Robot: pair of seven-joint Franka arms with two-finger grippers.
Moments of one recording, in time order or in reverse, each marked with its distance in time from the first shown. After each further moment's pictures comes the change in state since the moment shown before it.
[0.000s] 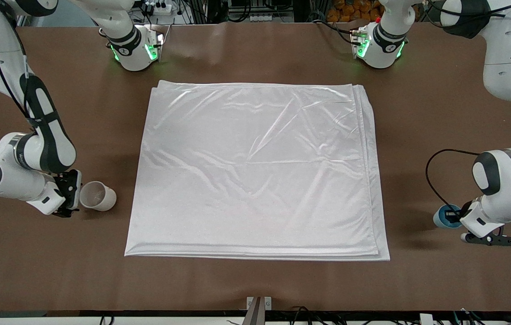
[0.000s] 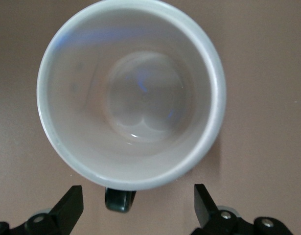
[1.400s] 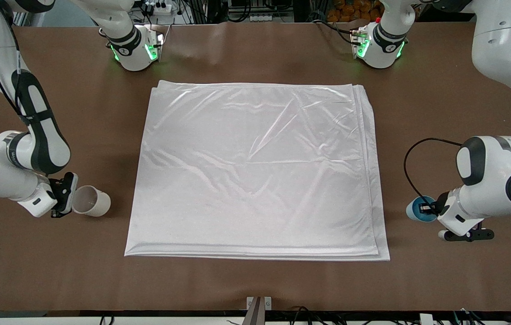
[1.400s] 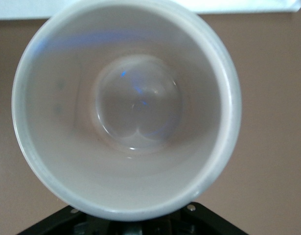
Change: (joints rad) left arm -0.112 -0.133 -0.058 0.004 -0.062 -0.208 -0.270; right arm -0.025 -0.042 0.043 0.009 0.083 0.041 0.002
